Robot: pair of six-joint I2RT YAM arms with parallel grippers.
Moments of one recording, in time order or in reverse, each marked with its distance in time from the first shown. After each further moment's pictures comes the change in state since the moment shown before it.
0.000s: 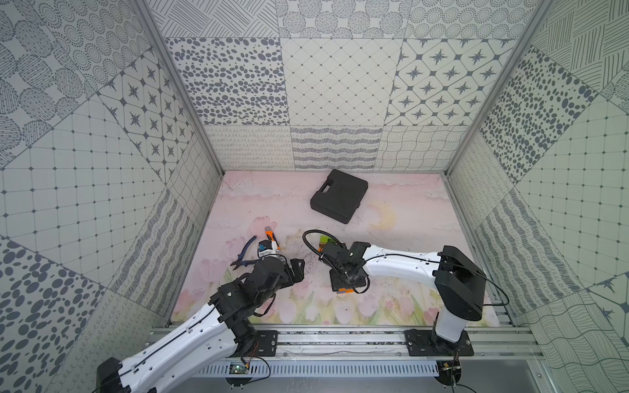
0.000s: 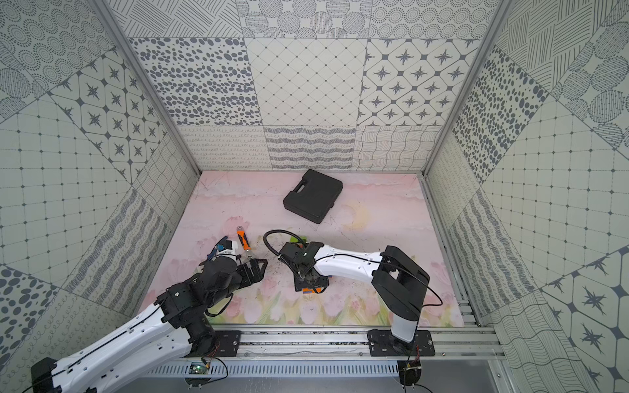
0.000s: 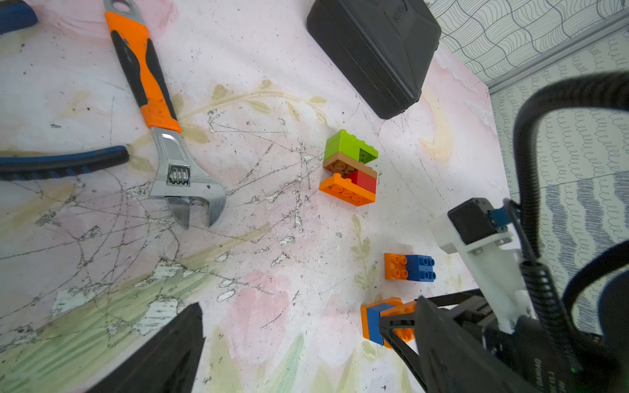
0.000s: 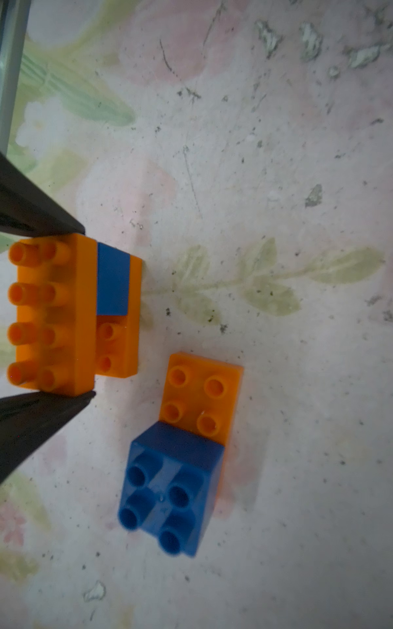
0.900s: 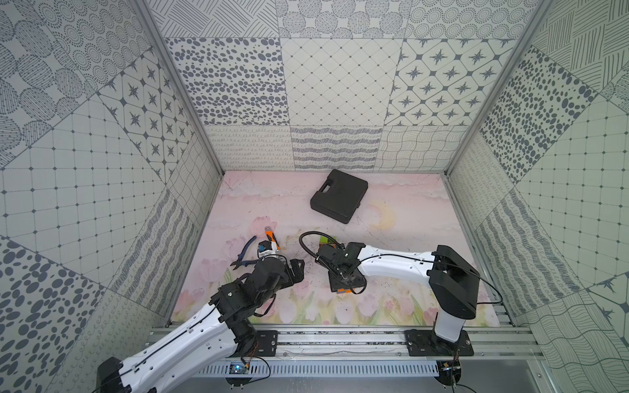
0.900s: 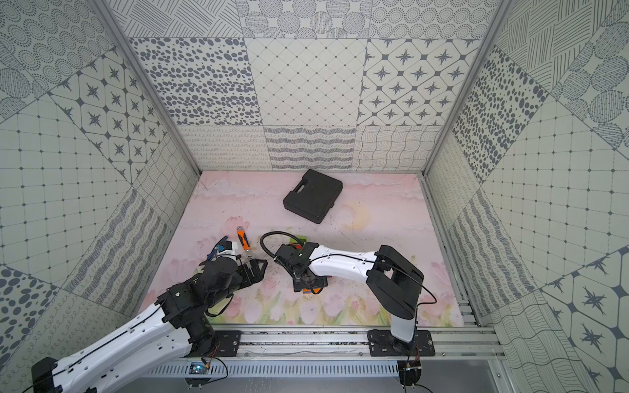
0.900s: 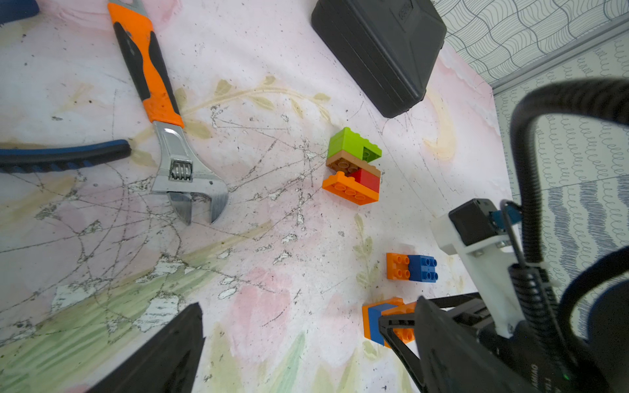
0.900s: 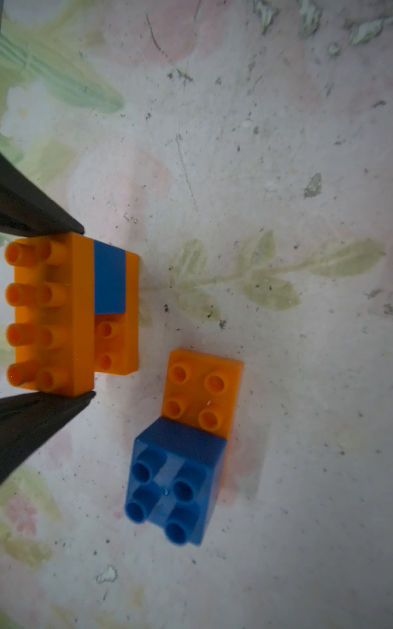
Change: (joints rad) left arm 0.000 0.007 -0.006 0.000 0.000 -0.015; right arm 0.018 0.061 0.032 -0.043 0.024 0.026
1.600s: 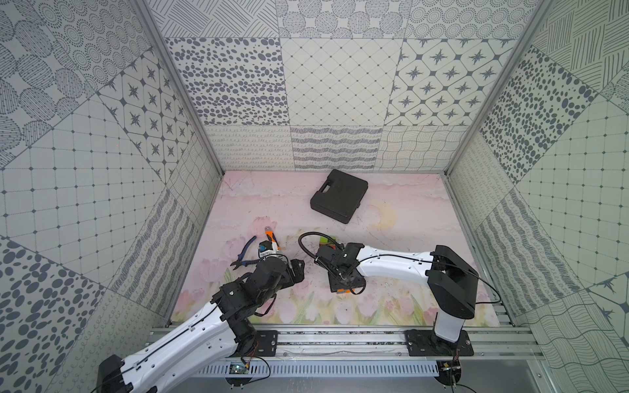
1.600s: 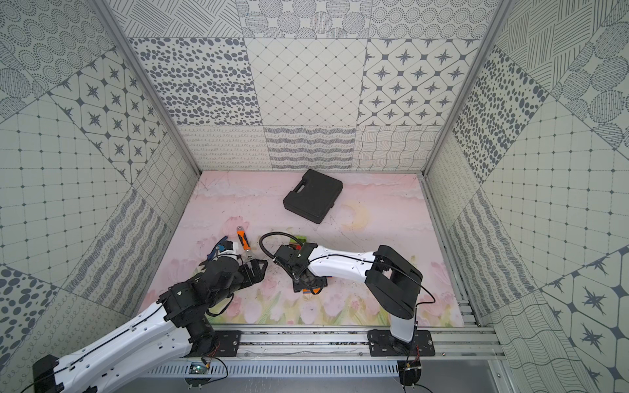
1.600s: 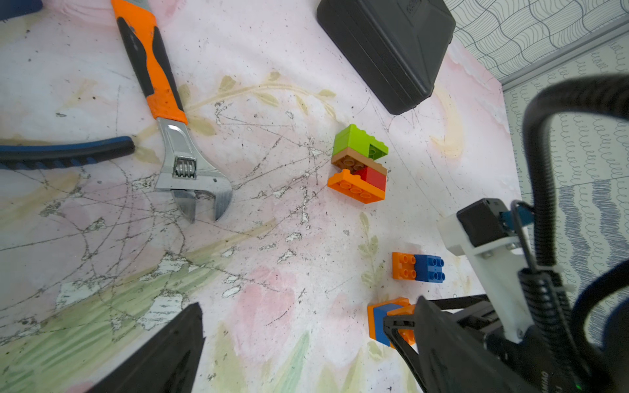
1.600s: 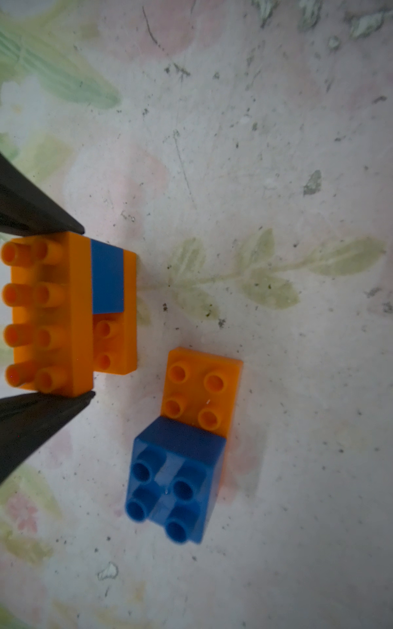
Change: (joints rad) left arm 0.000 0.012 0.003 -0.007 -0.007 -0.002; right arm 0.005 0.009 0.003 -0.003 0.013 0.007
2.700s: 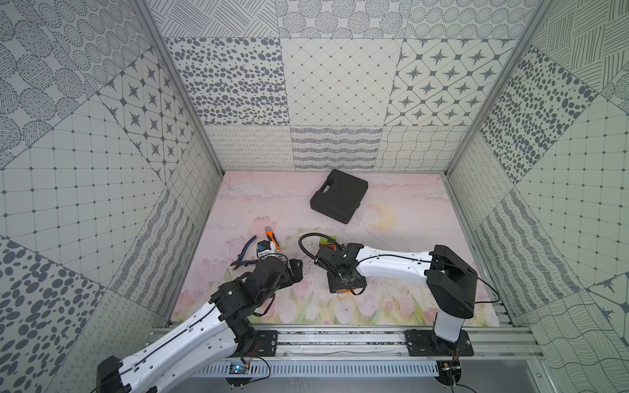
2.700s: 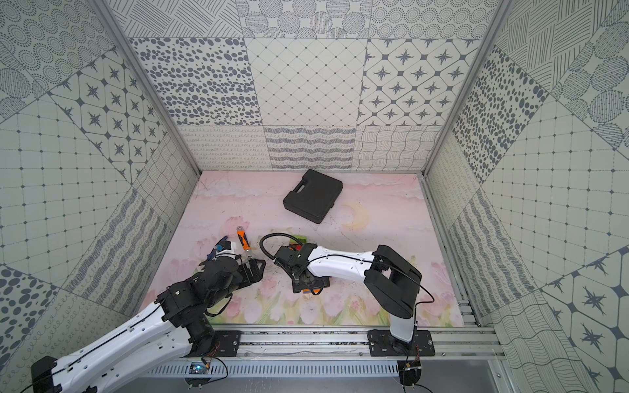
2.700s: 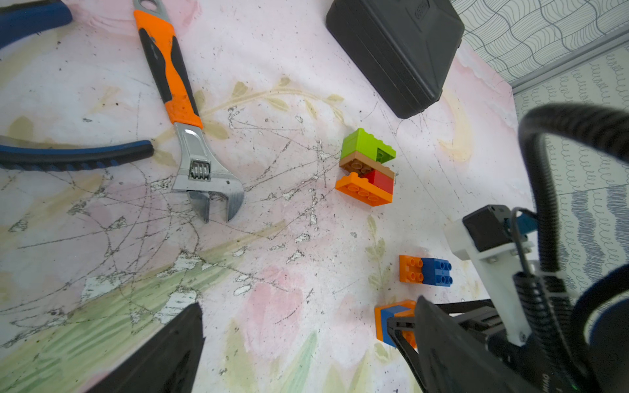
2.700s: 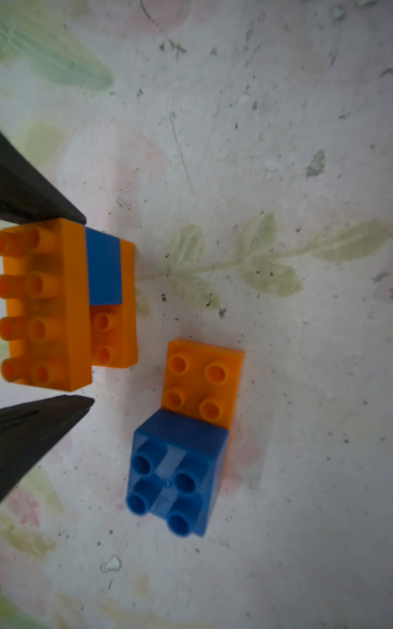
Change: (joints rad) left arm 0.000 -0.003 0.019 -0.041 -0.019 0.000; right arm 0.000 -0.030 0.006 -0.018 0.028 0.003
